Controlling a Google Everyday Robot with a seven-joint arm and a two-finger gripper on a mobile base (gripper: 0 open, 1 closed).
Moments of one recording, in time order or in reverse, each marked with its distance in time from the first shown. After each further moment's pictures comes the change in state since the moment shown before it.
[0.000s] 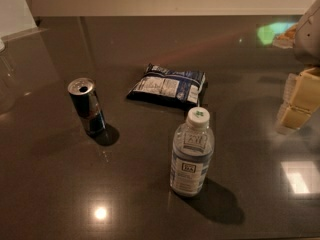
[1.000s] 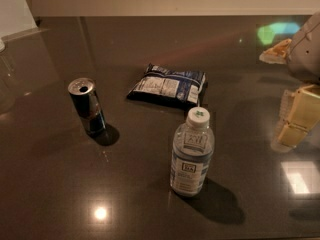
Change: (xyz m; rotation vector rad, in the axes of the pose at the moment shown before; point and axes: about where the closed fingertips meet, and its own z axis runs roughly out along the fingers) arm -0.013 0.029 0.011 -0.080 -0.098 -0.061
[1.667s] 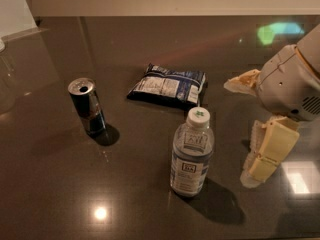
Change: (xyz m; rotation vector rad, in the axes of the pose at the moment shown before) arm -0.046 0.060 0.029 -0.153 -0.200 -0.038
